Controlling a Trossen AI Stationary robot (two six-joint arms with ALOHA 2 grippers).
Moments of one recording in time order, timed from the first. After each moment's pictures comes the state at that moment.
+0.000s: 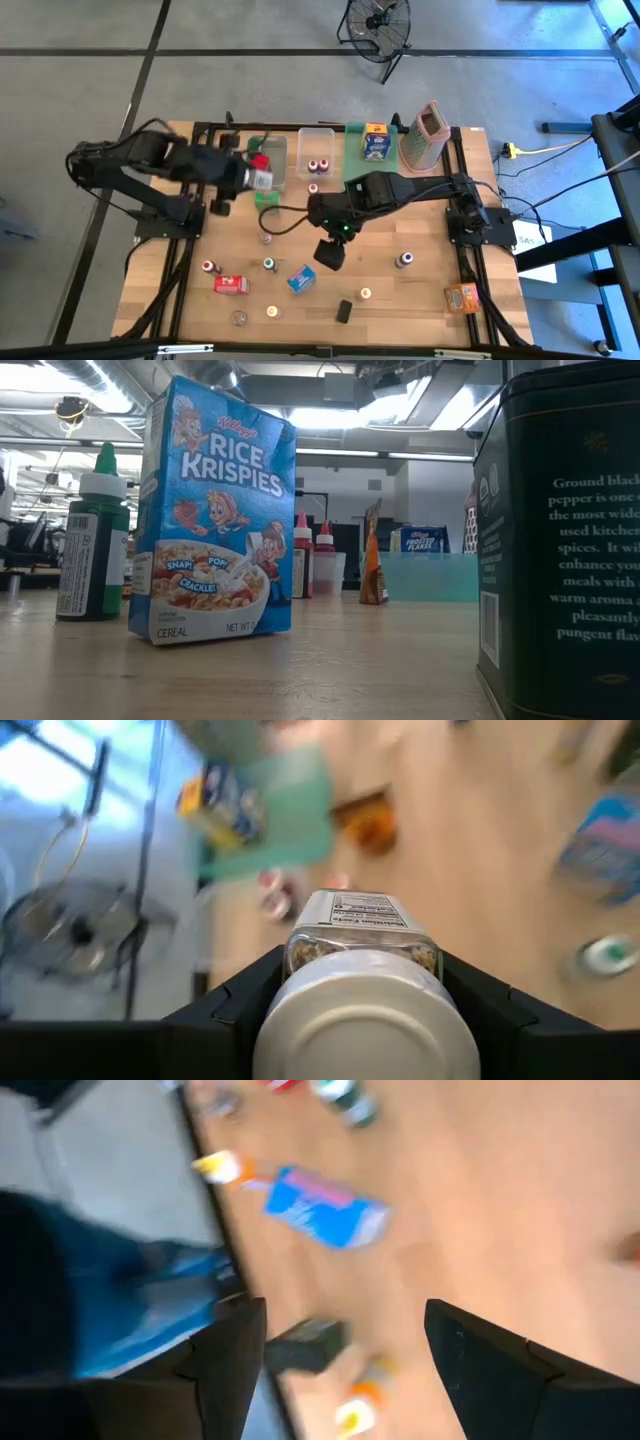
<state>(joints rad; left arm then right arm) -0.12 1.13 1.53 -1.24 -0.34 0.21 0.23 2.08 2.36 -1.39 -0.18 0.66</state>
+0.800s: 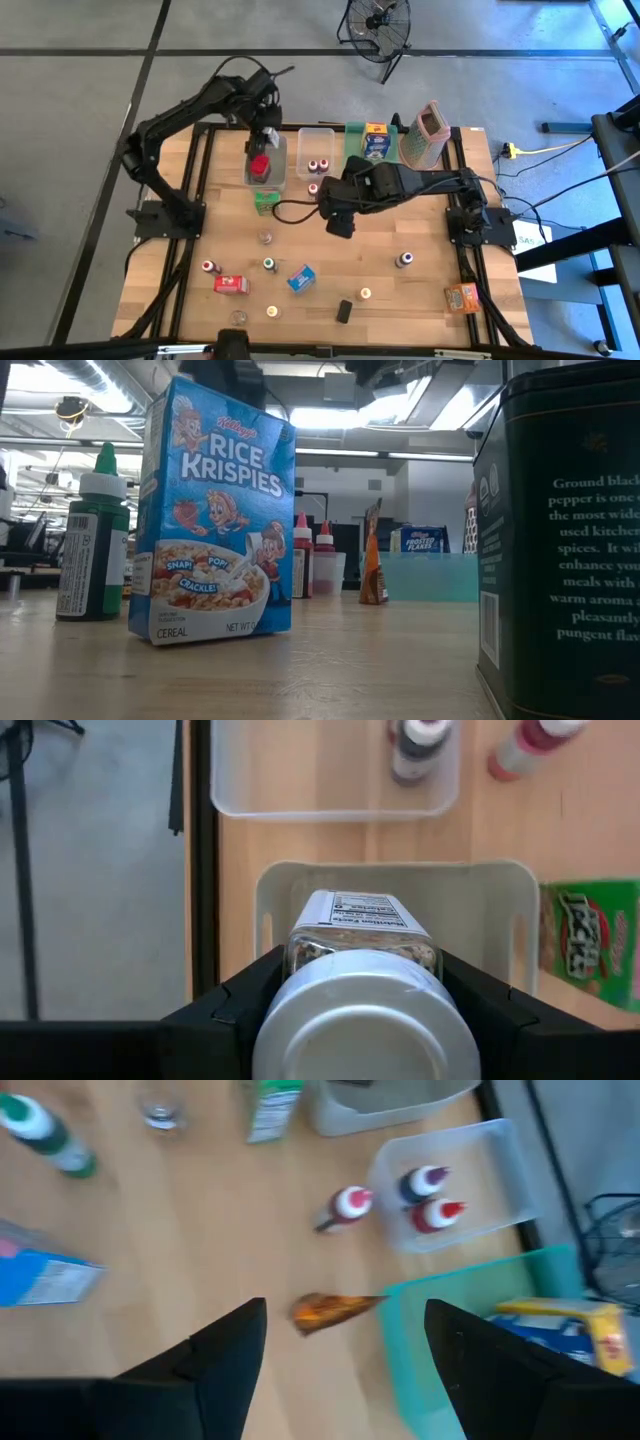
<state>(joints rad) 0.72 1.59 1.58 -1.21 0.09 0.68 0.21 2.04 2.36 -1.57 0.43 0.37</state>
